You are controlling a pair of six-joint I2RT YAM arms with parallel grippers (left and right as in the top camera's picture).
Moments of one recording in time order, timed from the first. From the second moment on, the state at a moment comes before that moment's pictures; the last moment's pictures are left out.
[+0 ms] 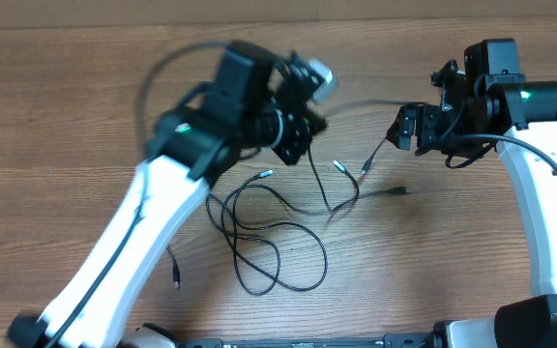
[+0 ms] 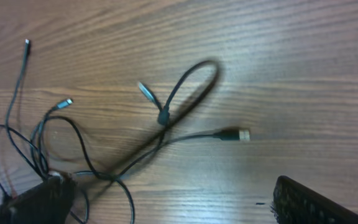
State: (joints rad) left arm -0.51 1.53 1.64 -0.81 0.47 0.07; right arm 0.03 1.58 1.56 -1.24 -0.25 0.12
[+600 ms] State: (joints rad) left arm -0.51 1.41 1.80 -0.81 0.14 0.03; right arm 0.03 1.58 1.56 -1.36 -0.50 -0.21
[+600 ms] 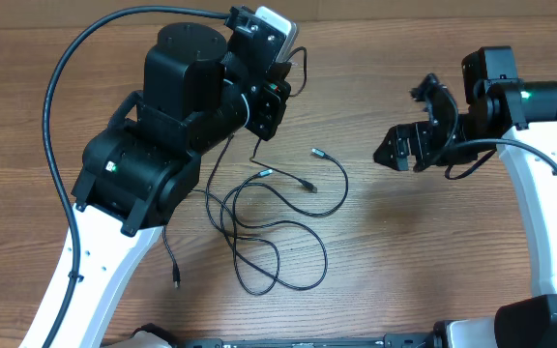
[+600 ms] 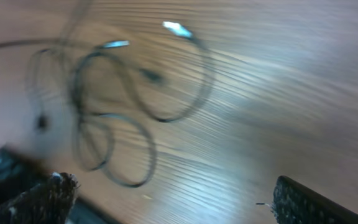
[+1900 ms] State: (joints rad) left arm -0.51 1.42 1.80 -0.92 0.24 -0.27; right arm 0.35 1.58 1.56 -0.77 -1.09 -0.47
